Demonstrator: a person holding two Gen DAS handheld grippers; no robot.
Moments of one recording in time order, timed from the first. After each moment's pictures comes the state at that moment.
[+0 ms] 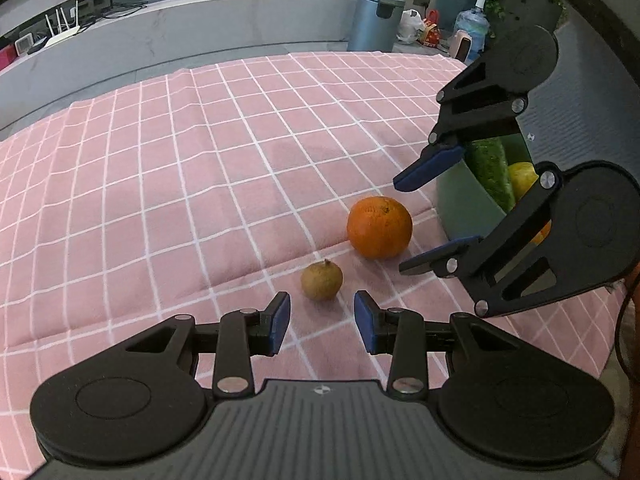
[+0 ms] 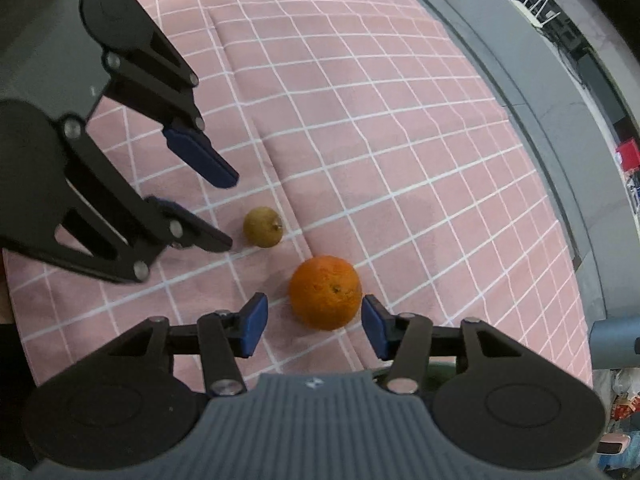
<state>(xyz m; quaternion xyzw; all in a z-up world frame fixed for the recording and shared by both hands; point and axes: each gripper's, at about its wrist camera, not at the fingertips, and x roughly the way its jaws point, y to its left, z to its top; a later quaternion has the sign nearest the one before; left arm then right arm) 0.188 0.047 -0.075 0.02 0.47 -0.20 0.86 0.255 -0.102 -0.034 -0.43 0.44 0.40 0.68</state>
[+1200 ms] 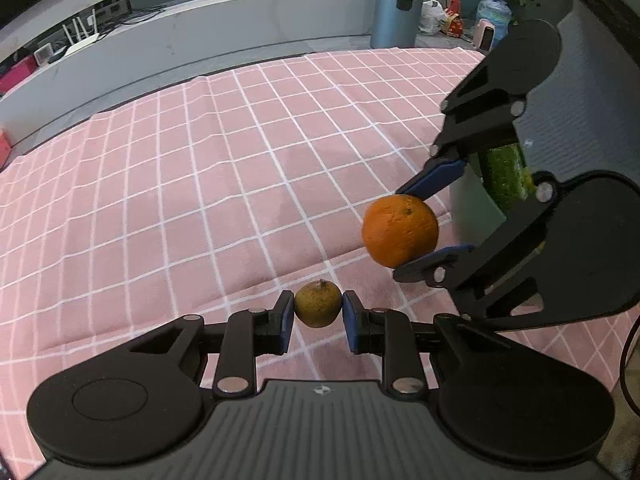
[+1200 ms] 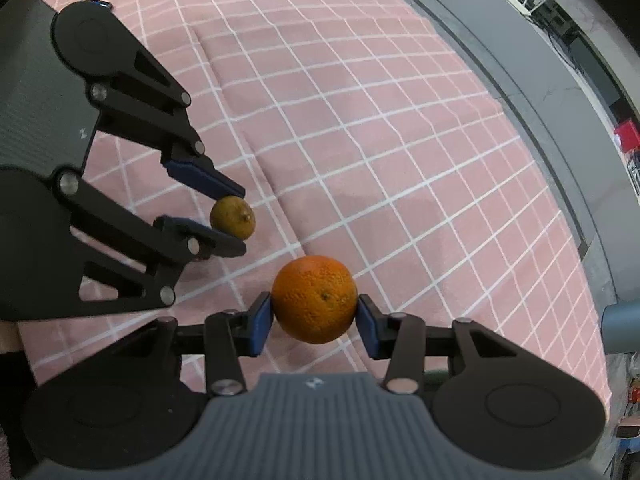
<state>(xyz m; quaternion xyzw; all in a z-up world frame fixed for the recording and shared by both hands) 0.184 0.033 -0.055 0.06 0.48 -0.15 0.86 0.256 -0.101 -0.025 -0.40 0.45 0.40 0.69</state>
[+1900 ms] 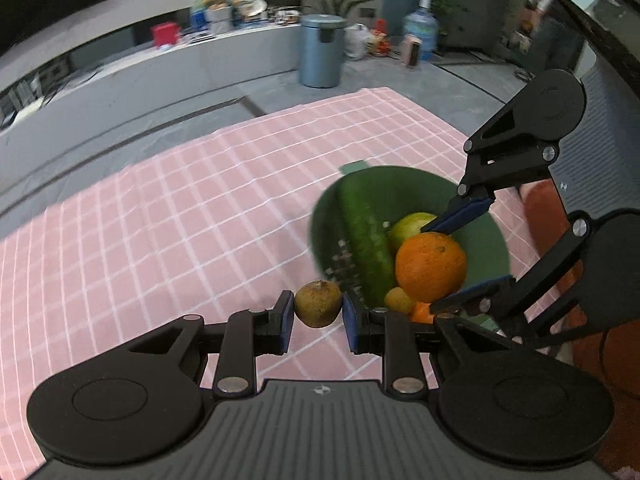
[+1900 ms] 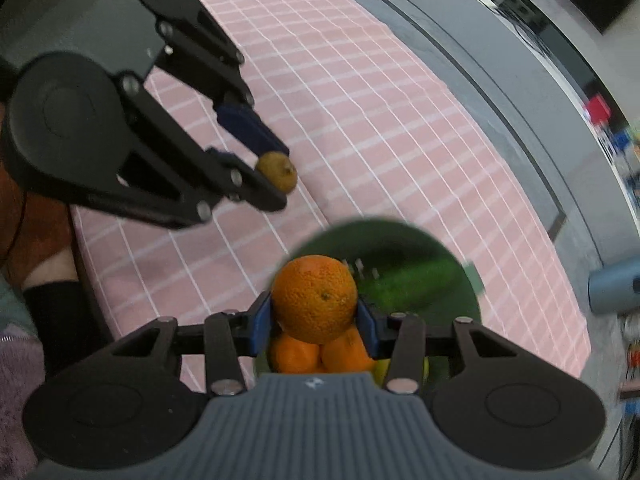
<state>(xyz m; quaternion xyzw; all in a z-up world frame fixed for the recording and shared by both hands) 0.171 -0.031 0.019 0.09 0.42 -0.25 0.86 0.205 -0.202 0.056 -0.37 0.46 0.37 0.72</state>
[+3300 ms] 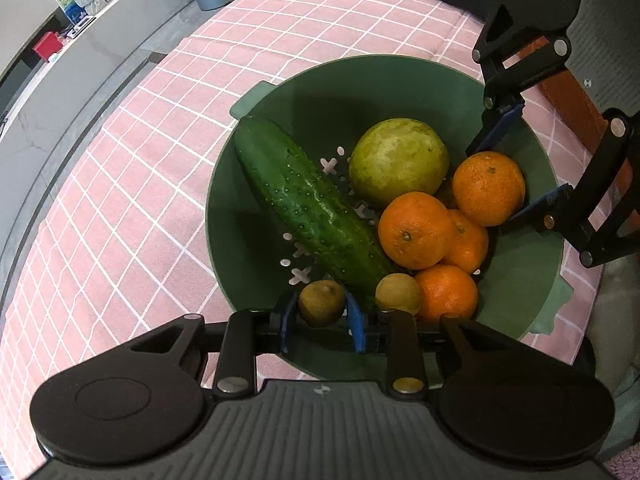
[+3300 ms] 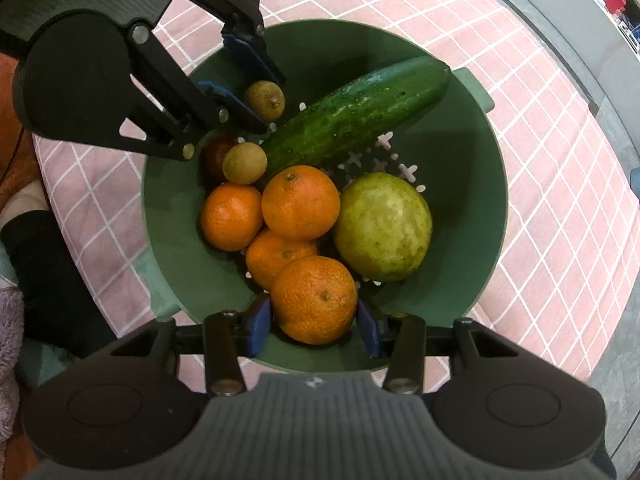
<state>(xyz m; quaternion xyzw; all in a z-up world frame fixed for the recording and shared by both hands) 0.226 -0.124 -0.060 0.30 0.51 -0.31 0.74 0.247 -0.272 -0.021 -0.33 0.58 0.35 0.65</state>
